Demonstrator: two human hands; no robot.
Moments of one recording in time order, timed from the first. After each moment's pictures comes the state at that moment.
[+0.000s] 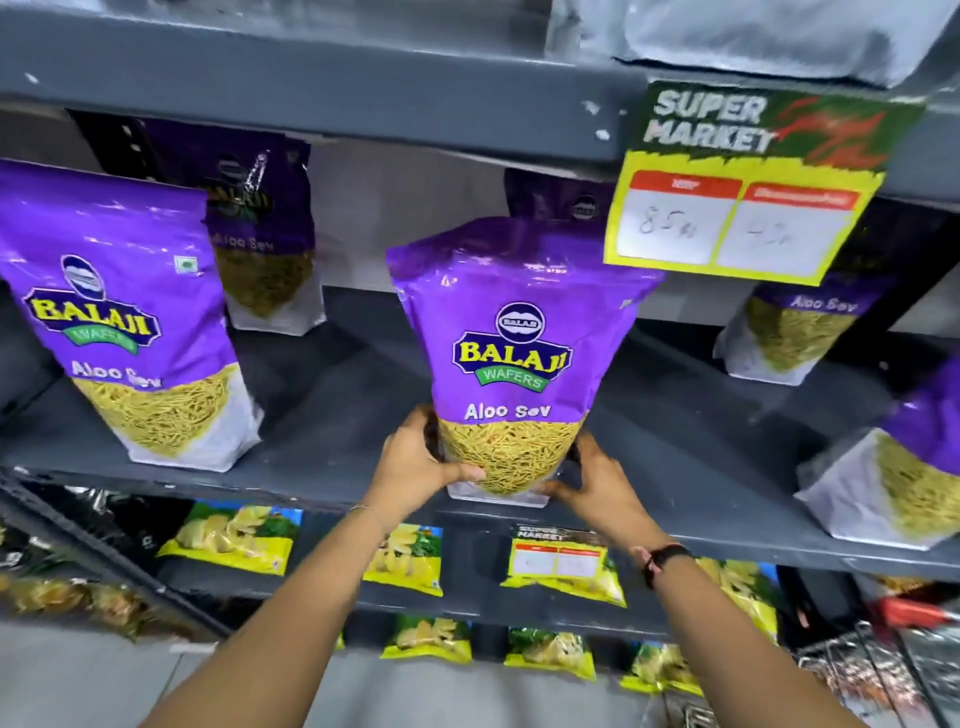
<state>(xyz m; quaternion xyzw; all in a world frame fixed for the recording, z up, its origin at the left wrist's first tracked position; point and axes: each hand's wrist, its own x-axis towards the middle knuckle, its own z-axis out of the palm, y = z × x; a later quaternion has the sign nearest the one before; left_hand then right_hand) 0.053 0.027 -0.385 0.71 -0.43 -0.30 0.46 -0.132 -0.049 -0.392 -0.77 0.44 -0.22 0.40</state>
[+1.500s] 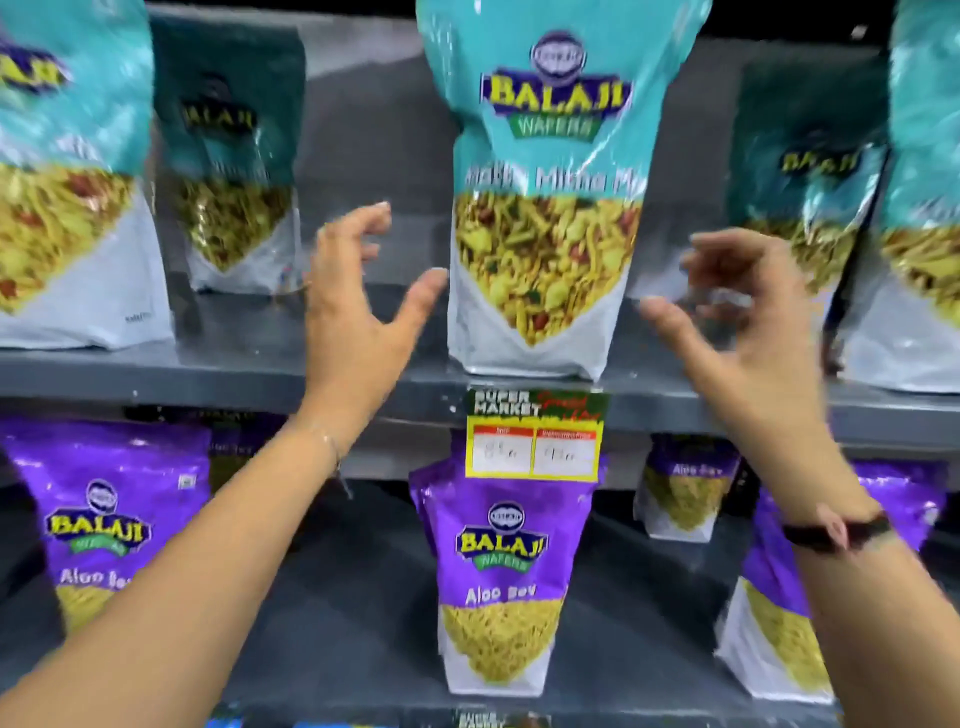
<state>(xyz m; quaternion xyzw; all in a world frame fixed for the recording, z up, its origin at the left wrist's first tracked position) 0.009 0.027 -0.093 0.48 -0.56 0.17 0.65 -0.221 -0.020 -0.084 -0.75 0.22 -0.62 0.10</state>
